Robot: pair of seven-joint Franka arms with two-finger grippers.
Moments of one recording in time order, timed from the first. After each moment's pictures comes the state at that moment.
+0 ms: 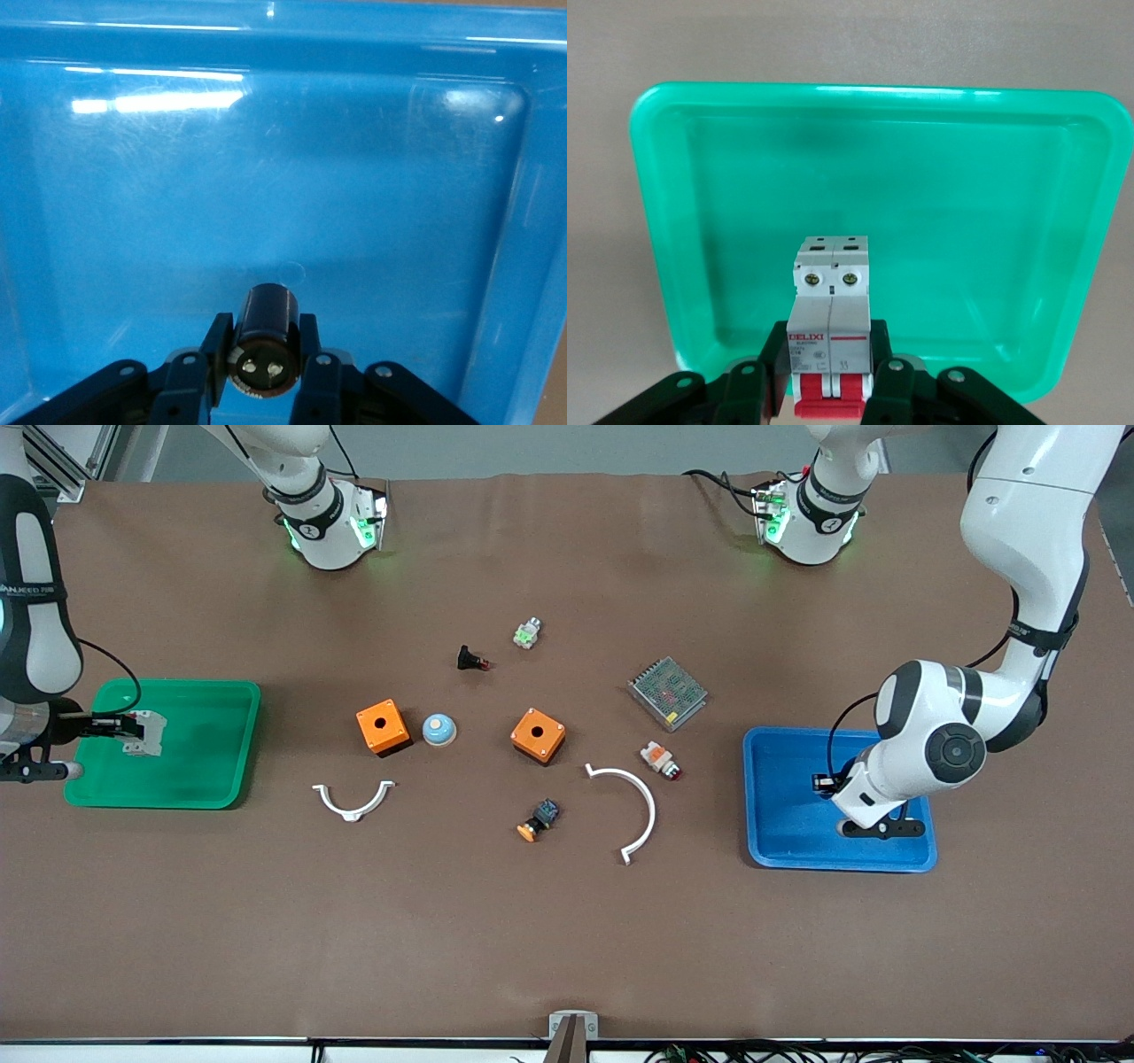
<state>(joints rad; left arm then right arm) 0.17 0.54 -0.31 -1.89 0.20 2.25 -0.24 -0.38 0.35 -0.05 -1.92 -0.06 2.05 -0.40</state>
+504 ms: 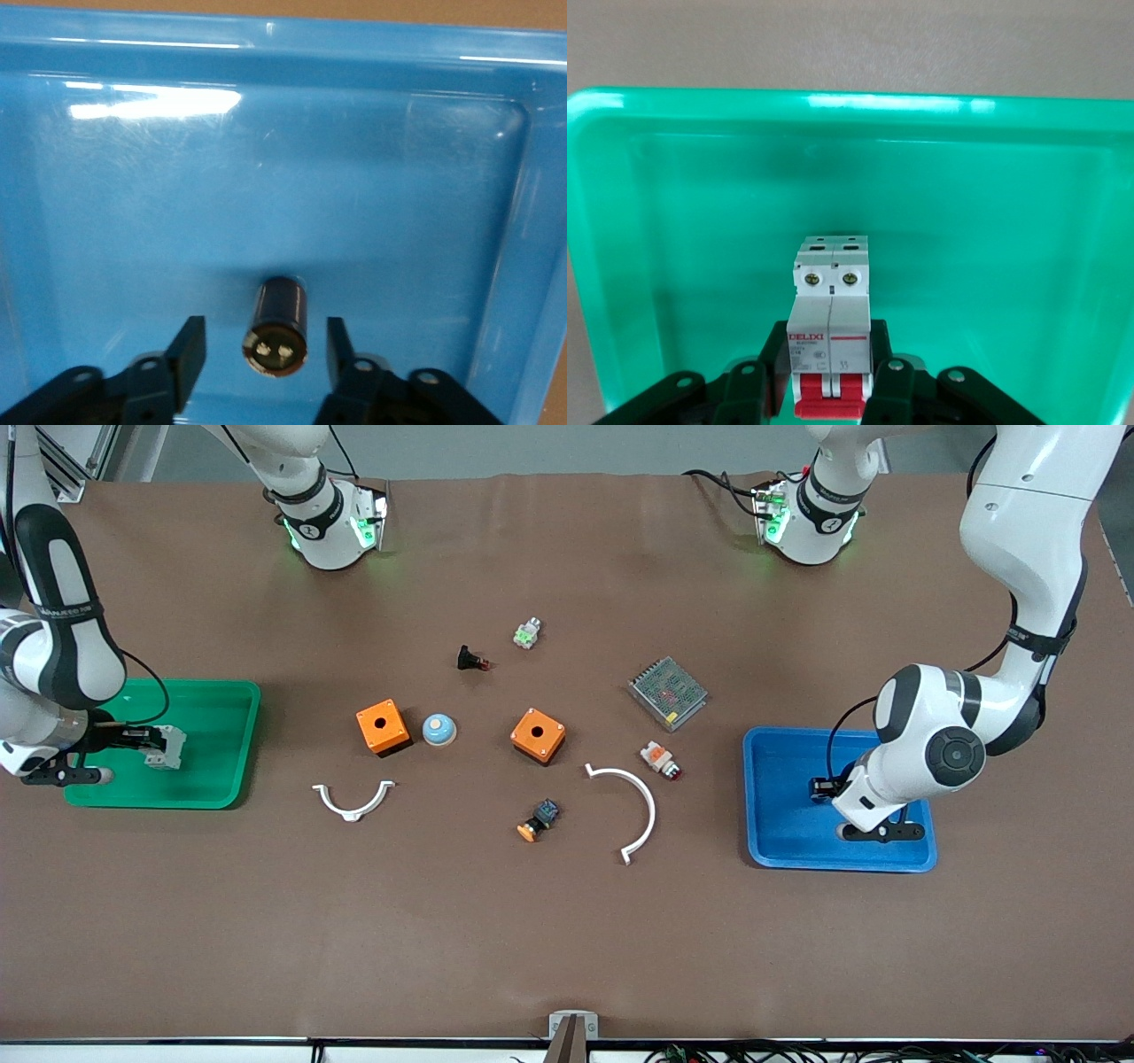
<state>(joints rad) 0.18 0.54 -0.30 -1.87 0.20 2.26 -0.24 -0.39 0.41 -0.05 -2.02 -0.06 2.27 -0.40</state>
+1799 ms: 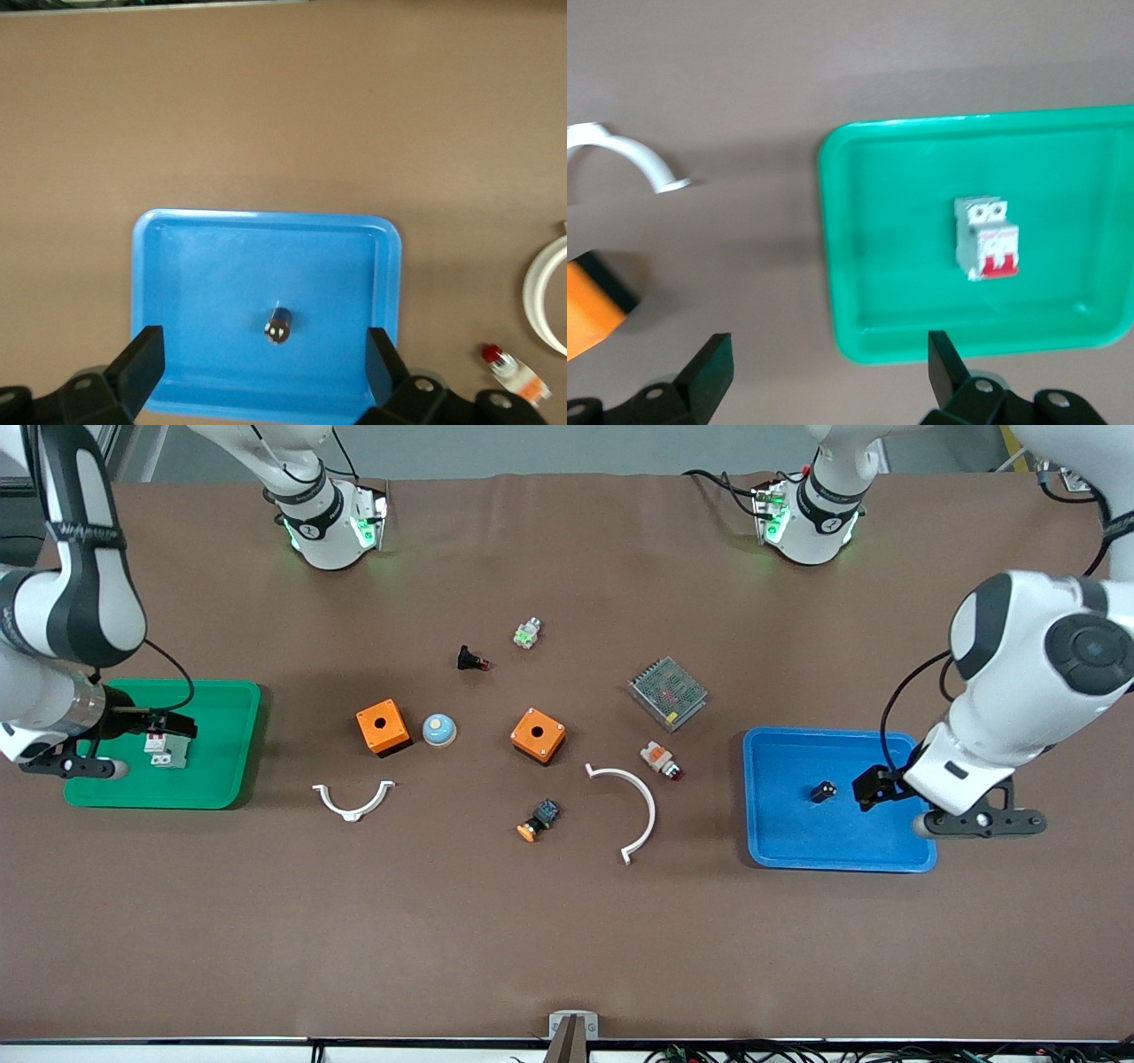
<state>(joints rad) 0.17 0.29 -0.39 -1.57 0.20 1.96 -0.24 -0.14 0.11 -0.01 -1.98 -0.06 1.92 -0.04</state>
